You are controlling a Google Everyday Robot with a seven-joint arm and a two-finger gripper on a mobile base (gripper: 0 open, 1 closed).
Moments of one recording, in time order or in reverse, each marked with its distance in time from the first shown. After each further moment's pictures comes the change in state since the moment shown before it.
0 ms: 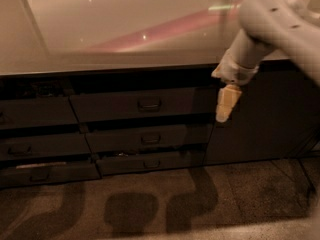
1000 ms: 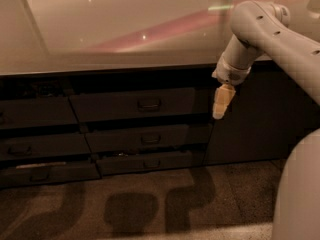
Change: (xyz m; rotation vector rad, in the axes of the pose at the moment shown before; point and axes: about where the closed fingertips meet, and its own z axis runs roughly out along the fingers) arm 0.014 -0.033 0.029 0.014 0.040 0.057
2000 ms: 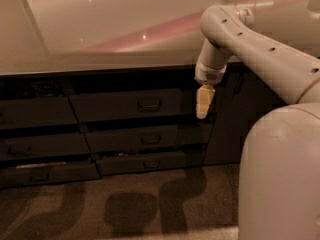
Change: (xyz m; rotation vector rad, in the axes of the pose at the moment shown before) arm -0.045 -0.010 0.036 -0.067 0.057 -0.067
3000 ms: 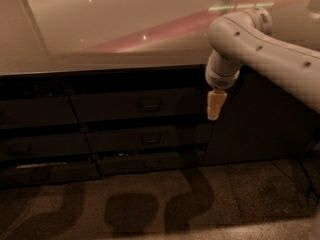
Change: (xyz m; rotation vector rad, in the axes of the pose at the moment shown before) arm 0.019 0.011 -0.034 0.273 0.084 -0.011
